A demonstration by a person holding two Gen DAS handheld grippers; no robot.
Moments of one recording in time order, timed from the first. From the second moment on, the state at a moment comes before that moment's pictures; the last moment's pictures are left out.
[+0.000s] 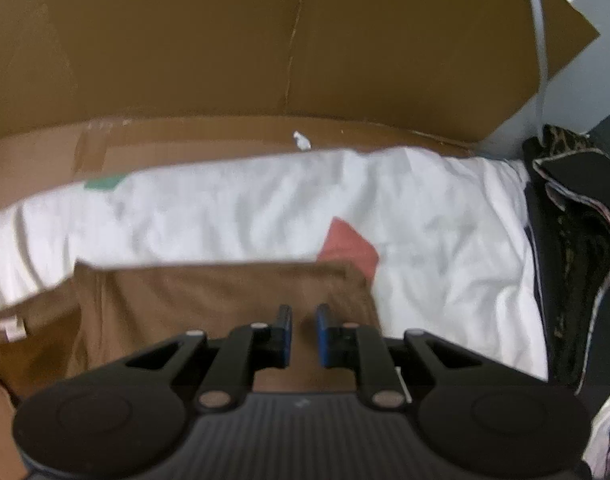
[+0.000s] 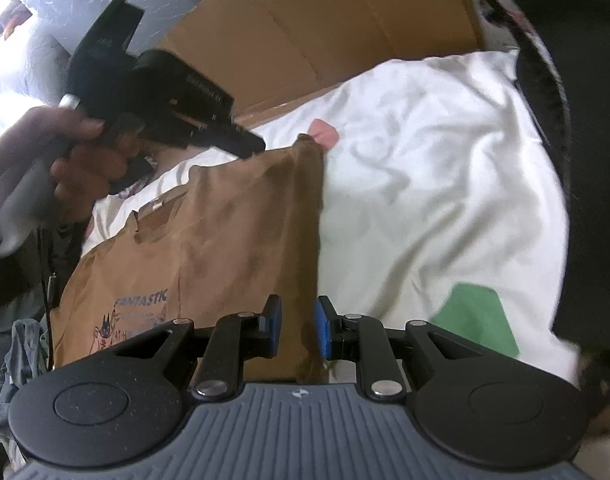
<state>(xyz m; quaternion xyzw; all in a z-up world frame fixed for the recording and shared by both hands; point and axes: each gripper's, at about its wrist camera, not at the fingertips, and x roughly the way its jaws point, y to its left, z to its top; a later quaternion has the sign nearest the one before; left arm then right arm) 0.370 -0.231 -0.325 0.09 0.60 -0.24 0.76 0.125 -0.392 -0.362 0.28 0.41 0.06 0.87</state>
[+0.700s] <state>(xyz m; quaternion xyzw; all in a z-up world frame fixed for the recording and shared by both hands) 0.352 -0.181 -0.328 0.04 0.59 -0.20 0.78 0.205 -0.379 -0.383 0.18 0.42 0.09 0.89</state>
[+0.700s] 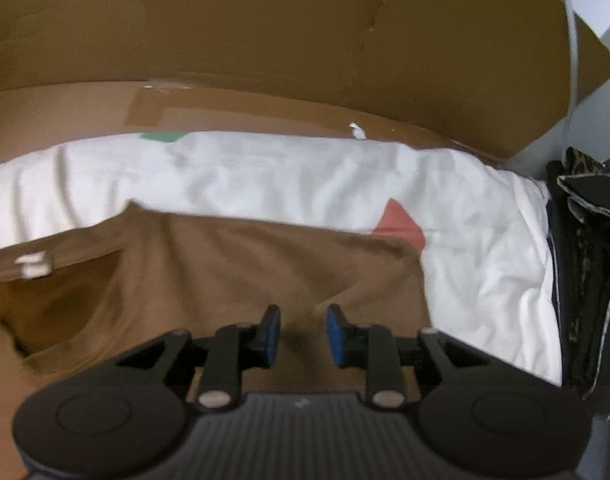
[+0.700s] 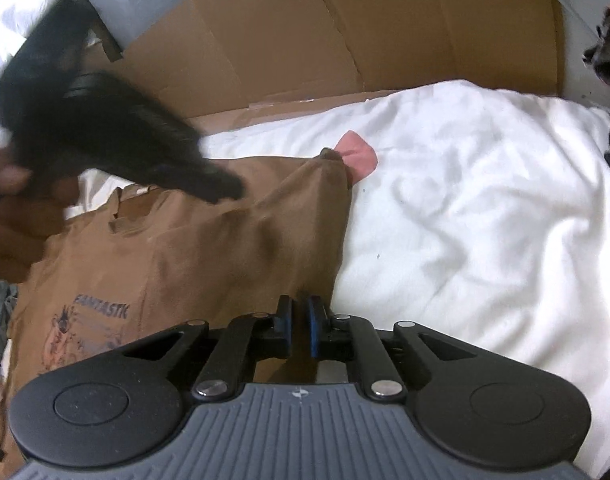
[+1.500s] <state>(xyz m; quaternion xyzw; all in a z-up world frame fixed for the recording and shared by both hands) 0.318 -0.101 -0.346 0.01 0.59 -0.17 0.79 0.261 -0.382 -0.377 0.14 0.45 0.04 0.88</state>
